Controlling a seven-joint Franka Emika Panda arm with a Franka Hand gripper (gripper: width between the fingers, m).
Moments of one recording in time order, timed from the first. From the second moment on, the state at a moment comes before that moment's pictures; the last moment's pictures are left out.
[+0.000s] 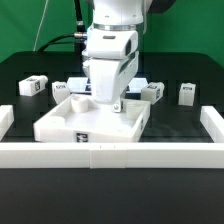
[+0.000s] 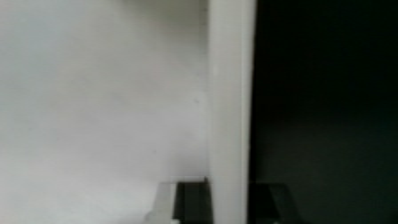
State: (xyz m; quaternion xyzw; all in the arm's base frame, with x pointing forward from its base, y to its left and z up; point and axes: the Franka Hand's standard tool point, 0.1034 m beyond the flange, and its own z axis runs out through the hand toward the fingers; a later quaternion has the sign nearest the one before) arm 0.475 0.000 0.007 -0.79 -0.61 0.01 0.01
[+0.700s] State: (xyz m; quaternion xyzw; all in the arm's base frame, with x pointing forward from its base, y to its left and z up) arm 0.476 0.002 0.007 -0.76 -0.64 0.01 0.01
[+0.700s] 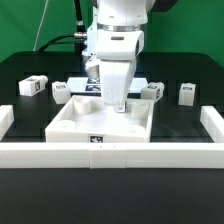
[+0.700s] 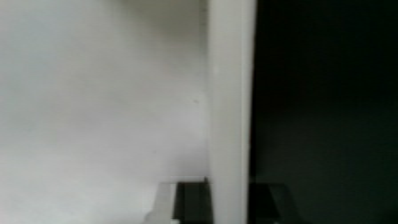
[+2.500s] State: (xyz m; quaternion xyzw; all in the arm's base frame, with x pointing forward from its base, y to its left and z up) arm 0.501 0.088 0.006 -0.73 -0.68 0.01 0.03
